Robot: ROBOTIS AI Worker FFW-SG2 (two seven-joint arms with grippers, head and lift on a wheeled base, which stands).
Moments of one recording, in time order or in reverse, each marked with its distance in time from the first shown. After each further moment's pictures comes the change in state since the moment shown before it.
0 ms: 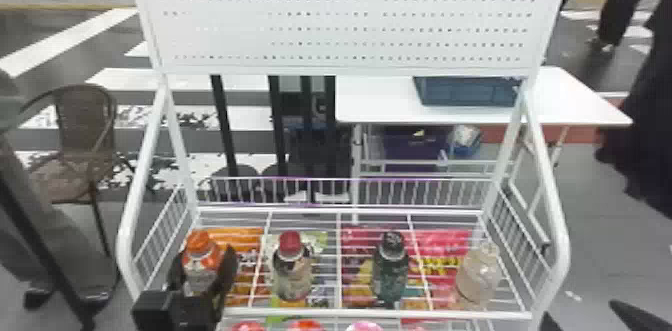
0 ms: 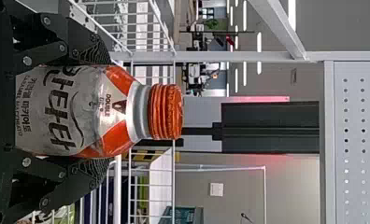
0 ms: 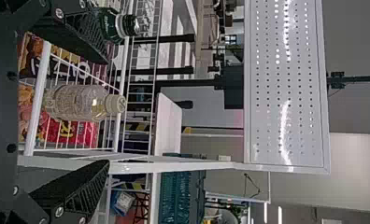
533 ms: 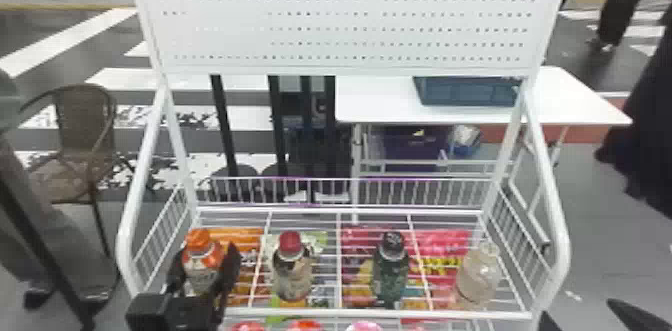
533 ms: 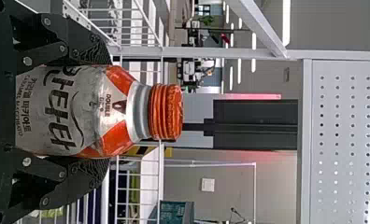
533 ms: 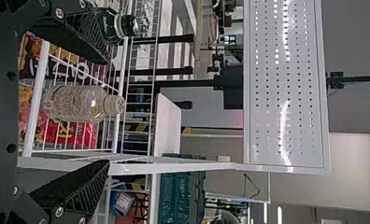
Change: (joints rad) left arm 0.076 0.023 0.002 -0.162 0.000 0.047 0.022; right arm -0.004 0.001 0.004 0.001 -0.001 0.000 0.000
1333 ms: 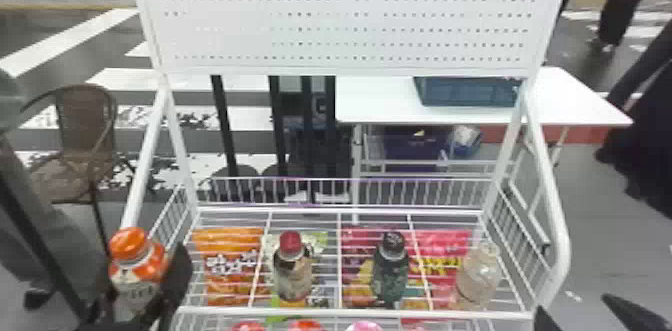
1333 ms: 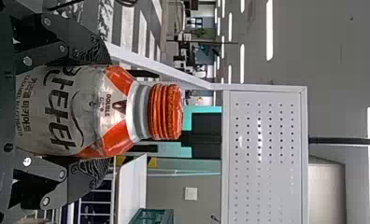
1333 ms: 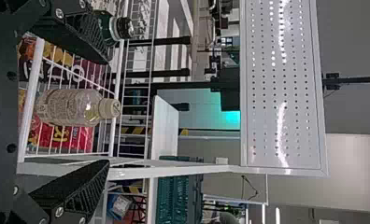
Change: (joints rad) left arm 0.490 0.047 0.230 -0.775 -0.043 0.290 0.040; right arm -0.019 -0.001 0.010 0.006 -0.003 0.000 0.000
